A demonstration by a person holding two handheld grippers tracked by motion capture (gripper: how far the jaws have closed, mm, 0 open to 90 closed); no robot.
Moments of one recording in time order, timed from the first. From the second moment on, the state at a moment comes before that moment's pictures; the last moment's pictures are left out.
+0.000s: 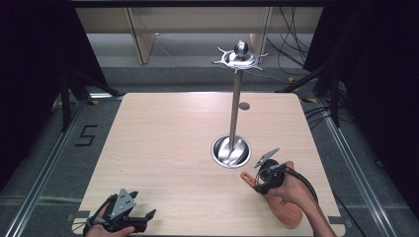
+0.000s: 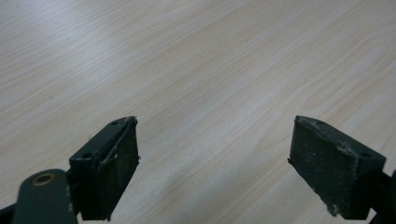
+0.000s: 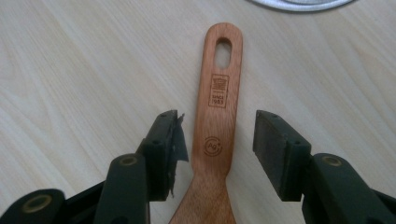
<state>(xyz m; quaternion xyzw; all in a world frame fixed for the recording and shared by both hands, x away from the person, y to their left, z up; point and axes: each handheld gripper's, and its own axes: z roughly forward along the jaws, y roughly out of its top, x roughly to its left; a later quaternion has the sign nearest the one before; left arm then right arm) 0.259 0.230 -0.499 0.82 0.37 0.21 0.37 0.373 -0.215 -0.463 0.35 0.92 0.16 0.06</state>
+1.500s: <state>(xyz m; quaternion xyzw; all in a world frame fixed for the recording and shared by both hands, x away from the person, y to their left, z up) 0.258 0.229 -0.500 0.82 0.37 0.21 0.38 0.393 -0.204 -0.474 0.30 0.95 0.05 0.02</state>
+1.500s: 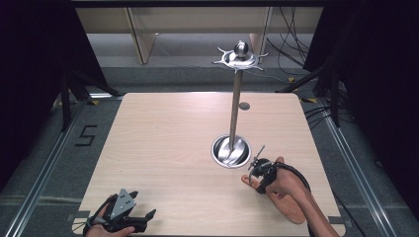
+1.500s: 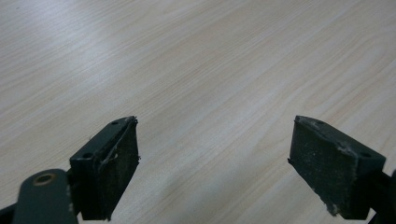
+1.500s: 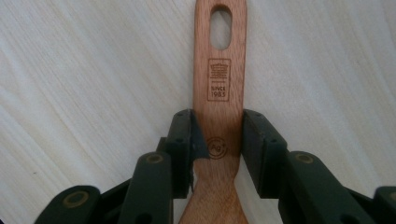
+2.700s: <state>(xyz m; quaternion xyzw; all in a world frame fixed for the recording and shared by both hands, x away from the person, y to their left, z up) 0.260 0.231 -0.499 0.82 0.37 0.21 0.37 0.354 -0.259 -0.413 0.33 0.89 0.27 0.12</state>
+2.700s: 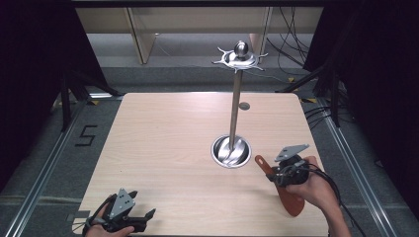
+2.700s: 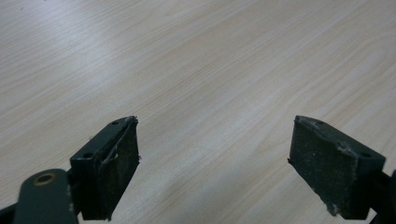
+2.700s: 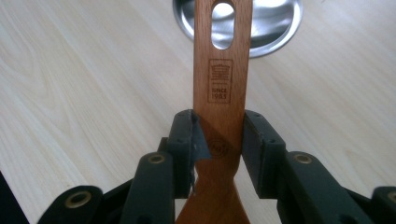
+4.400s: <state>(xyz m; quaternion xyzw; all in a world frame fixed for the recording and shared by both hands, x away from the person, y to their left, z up) 0.258 0.230 -0.499 0.82 0.38 0.21 0.38 0.355 -0.281 -0.332 0.33 0.78 0.49 0.21</state>
